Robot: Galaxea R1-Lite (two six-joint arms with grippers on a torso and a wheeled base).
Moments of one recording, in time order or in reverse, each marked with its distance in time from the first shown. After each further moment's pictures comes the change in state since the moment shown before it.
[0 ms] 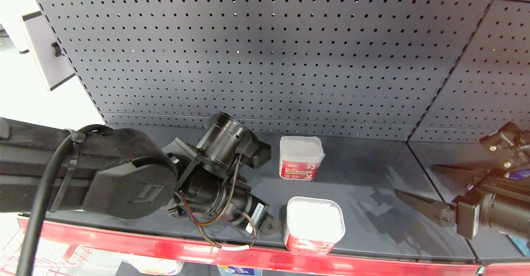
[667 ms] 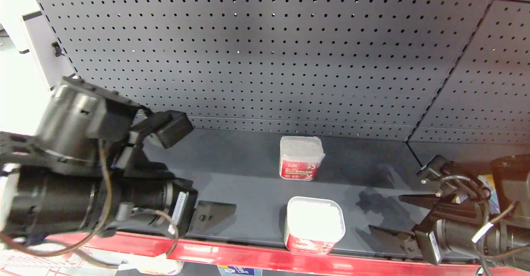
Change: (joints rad) left arm 0.094 -0.424 0.209 0.006 -0.003 -0.085; right arm 0.093 0.186 0.042 0.000 -0.007 -0.019
